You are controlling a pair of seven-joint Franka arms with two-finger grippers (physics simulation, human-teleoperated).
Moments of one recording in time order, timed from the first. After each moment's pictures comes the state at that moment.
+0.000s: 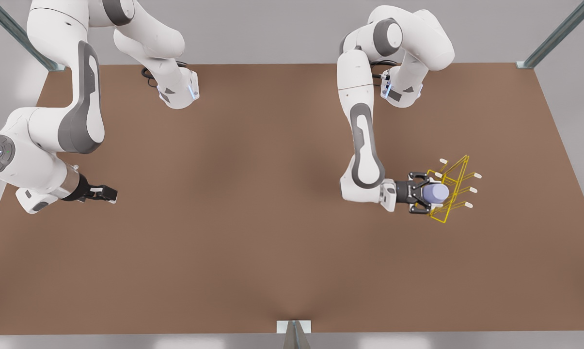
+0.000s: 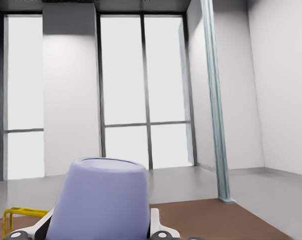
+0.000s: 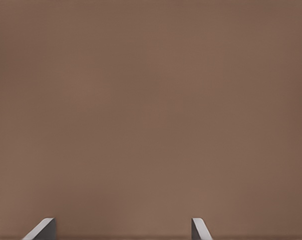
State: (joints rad) left arm -1.32 1.04 0.99 -1.86 0.72 1.77 -2.19; right arm -0.13 0.27 0.11 -1.50 -0.03 1.72 0.03
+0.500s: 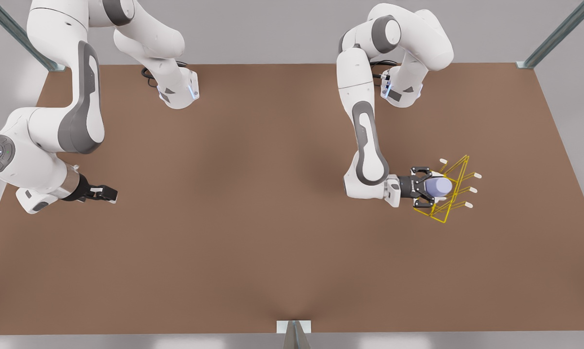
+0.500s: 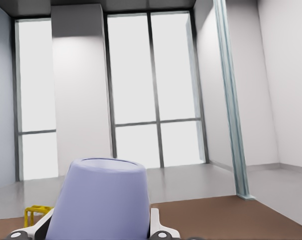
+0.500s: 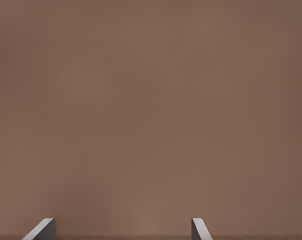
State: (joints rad) left arm -1.36 1.04 1.01 -1.92 0.67 1.77 -2.17; right arm -0.13 0.27 0.11 -1.50 -0.03 1.72 0.03
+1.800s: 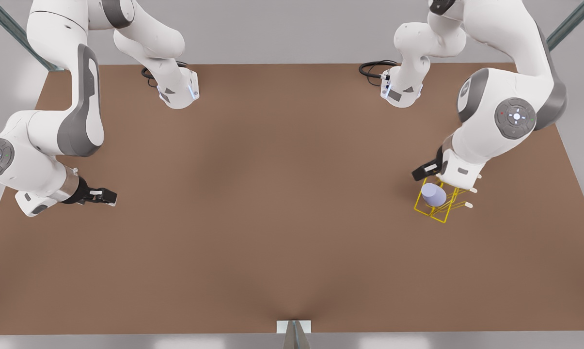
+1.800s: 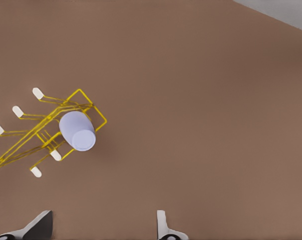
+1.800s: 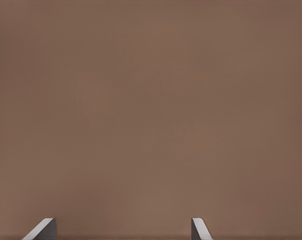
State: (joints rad) left arm -0.15 0.25 -0.08 -1.32 -0.01 1.45 -0.61; right arm -0.13 0.29 0.11 -1.47 -0.03 1.72 0.03
